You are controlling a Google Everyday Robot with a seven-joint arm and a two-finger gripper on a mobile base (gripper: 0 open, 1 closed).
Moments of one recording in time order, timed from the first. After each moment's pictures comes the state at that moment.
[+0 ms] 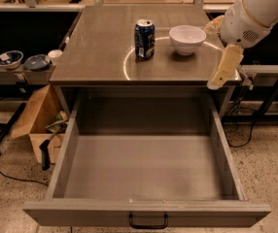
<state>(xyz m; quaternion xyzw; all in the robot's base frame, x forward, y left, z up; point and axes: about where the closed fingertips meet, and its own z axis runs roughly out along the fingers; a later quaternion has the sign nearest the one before) 0.592 -0.185 0.928 -0.65 0.71 0.04 0.25</state>
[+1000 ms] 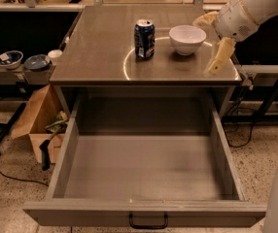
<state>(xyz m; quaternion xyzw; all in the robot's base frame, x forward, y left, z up) 0.651 -0.179 0.916 -0.69 0.65 0.12 0.31</state>
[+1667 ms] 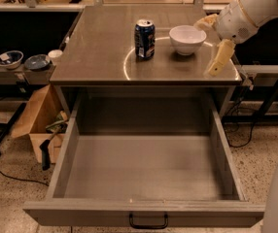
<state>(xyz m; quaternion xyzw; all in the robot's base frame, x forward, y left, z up) 0.654 -0.181 0.910 -0.68 0.65 0.12 0.31</state>
